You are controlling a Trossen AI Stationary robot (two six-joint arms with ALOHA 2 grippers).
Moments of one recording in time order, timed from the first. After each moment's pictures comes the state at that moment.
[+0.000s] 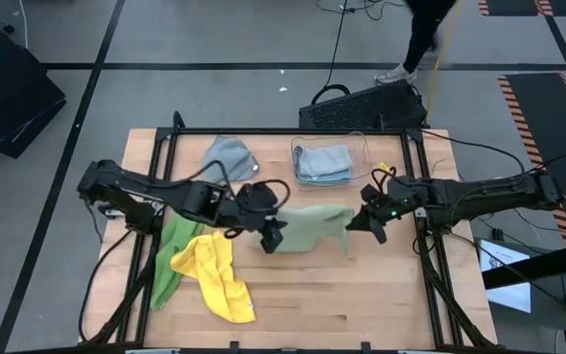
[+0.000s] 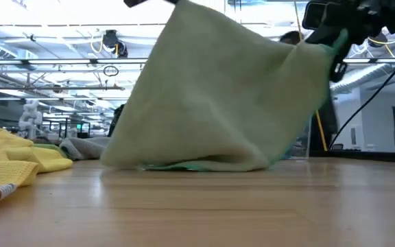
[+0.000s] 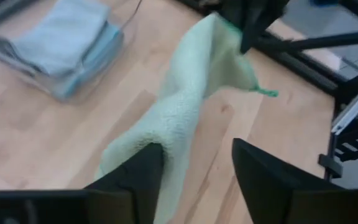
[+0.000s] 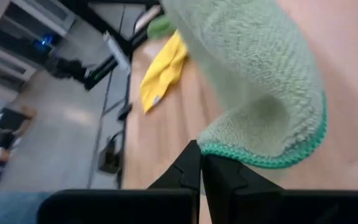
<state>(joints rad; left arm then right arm) -0.24 1.59 1.55 -0.73 -0.34 -0.71 0.01 0.80 0.50 -0.18 -0.29 0.67</state>
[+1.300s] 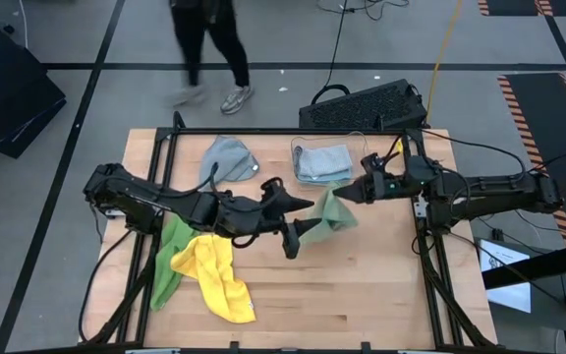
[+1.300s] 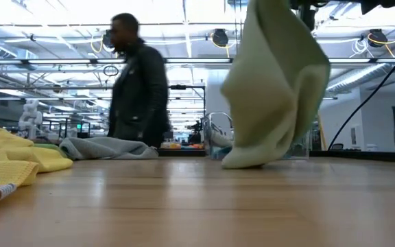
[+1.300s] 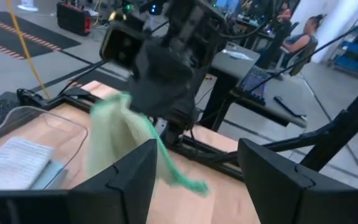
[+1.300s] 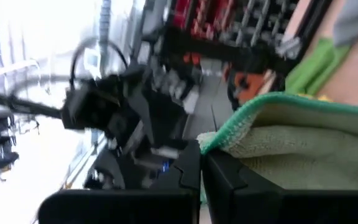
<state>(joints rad) -0.28 1.65 1.55 -0.11 -0.48 -0.41 -0.07 0.88 0.62 0.32 -0.19 1.34</state>
